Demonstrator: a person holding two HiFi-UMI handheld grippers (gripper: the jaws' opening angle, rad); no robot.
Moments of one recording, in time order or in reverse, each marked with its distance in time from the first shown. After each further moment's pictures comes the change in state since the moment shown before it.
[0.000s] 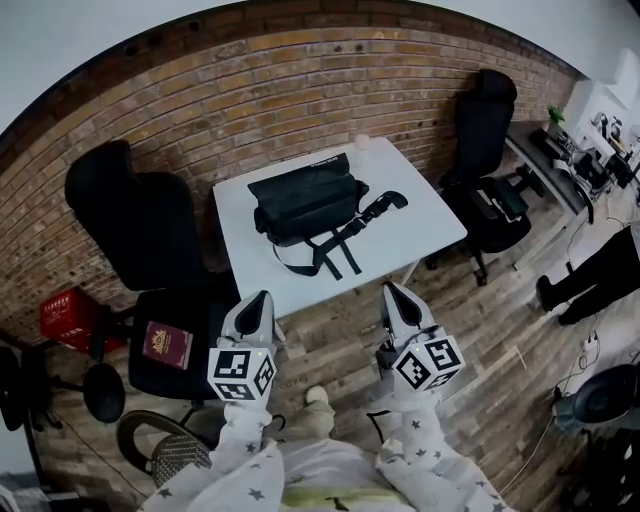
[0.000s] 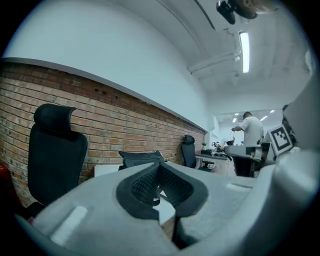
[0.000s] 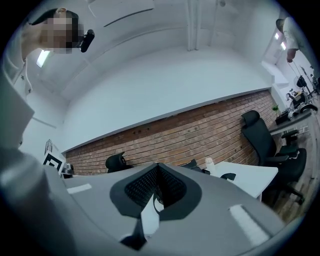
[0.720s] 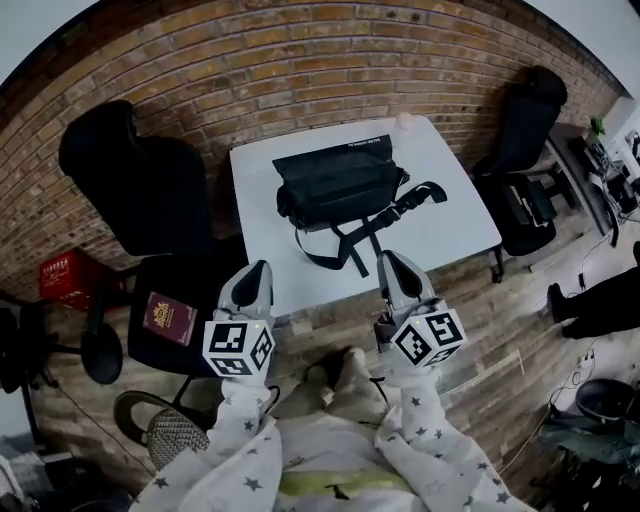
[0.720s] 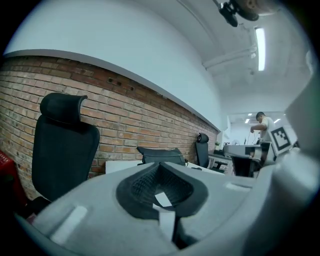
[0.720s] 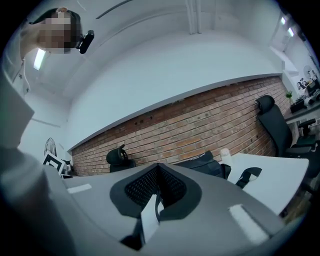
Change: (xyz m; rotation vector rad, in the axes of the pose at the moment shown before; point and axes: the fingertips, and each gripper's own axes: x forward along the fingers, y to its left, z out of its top) left arm 0.058 0.087 -0.011 -0.065 0.031 0.099; right arm 0.125 -0.003 -0.032 0.019 0.085 0.088
